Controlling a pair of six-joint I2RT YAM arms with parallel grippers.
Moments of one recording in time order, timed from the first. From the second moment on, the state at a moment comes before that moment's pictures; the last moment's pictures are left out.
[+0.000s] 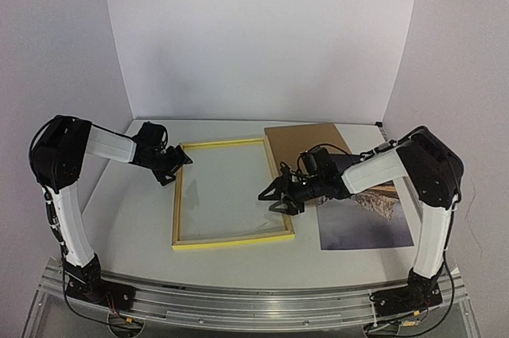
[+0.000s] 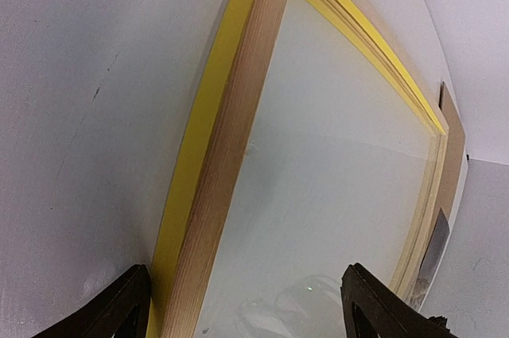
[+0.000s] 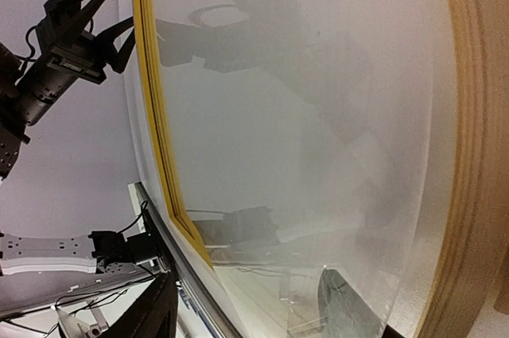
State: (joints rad) left arm -0.30 1.92 1.08 -0.04 0.24 -0.95; right arm 0.66 2.00 1.02 0.25 -0.67 1.03
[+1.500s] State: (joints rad) left arm -0.35 1.98 1.22 -0.26 0.10 -0.80; right arm 0.68 2.22 1.64 -0.54 -0.04 0.55
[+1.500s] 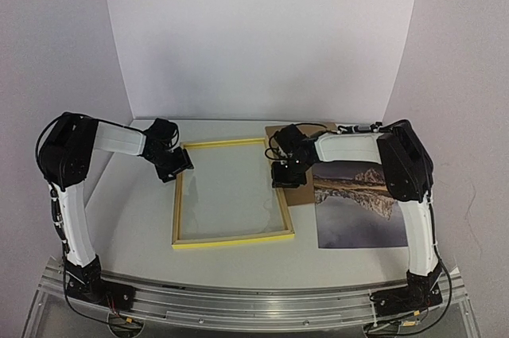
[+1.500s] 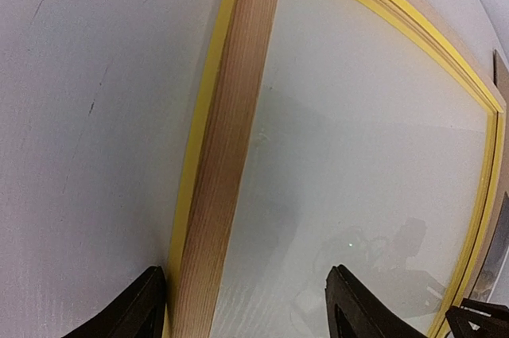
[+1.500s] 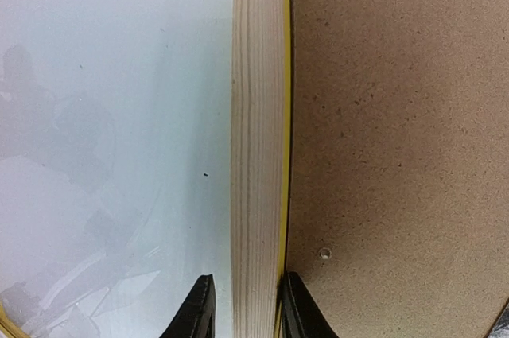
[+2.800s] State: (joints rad) left arm -0.86 2.11 1.58 -0.24 0.33 -0.77; right arm -0.11 1.39 0.97 -0.64 -0.04 0.57
